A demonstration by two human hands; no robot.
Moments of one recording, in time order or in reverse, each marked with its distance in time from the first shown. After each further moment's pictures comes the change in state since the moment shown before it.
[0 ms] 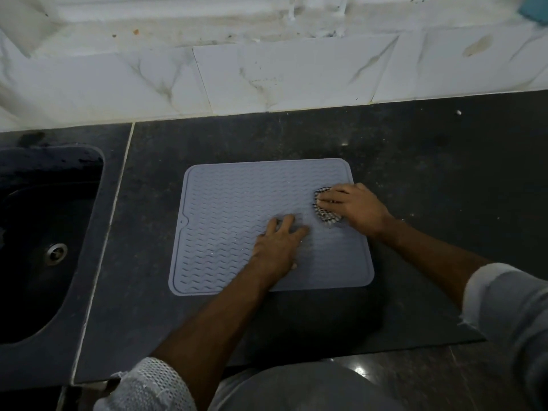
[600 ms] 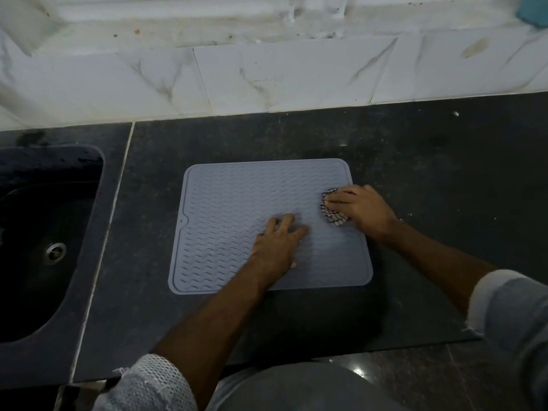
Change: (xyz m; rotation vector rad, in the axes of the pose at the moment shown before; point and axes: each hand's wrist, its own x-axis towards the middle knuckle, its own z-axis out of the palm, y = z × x) left_hand -0.001 -0.002 0.004 0.005 0.022 0.011; right_hand -0.010 0.003 0.001 -0.031 -0.028 0.089
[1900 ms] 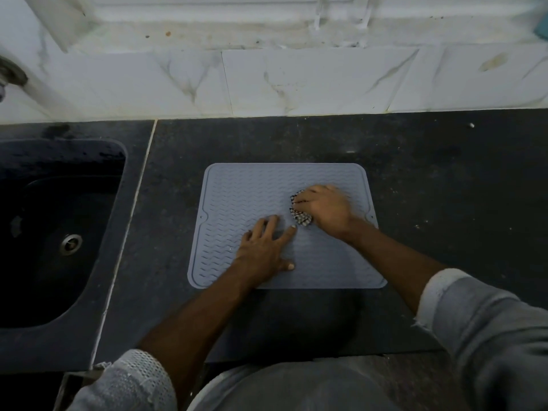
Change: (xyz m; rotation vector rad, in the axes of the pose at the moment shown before) left_hand -0.031 -0.051 0.004 0.045 -0.009 -0.054; right_hand 0.073 -0.086 -0.011 -0.002 0.001 -0.055
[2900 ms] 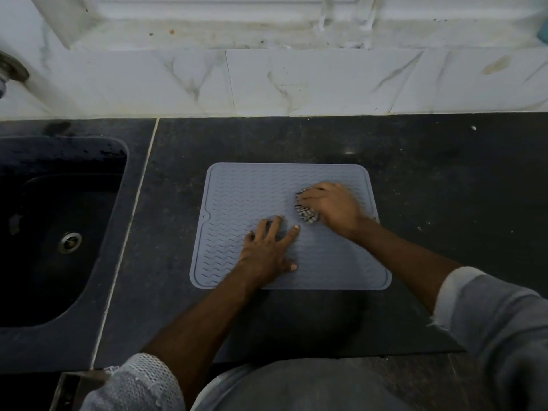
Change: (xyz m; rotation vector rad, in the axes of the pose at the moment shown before) left_hand 0.005 -0.004 0.013 -0.038 -0.042 -0.048; right_hand -0.002 0.002 -0.002 0.098 0.046 0.018
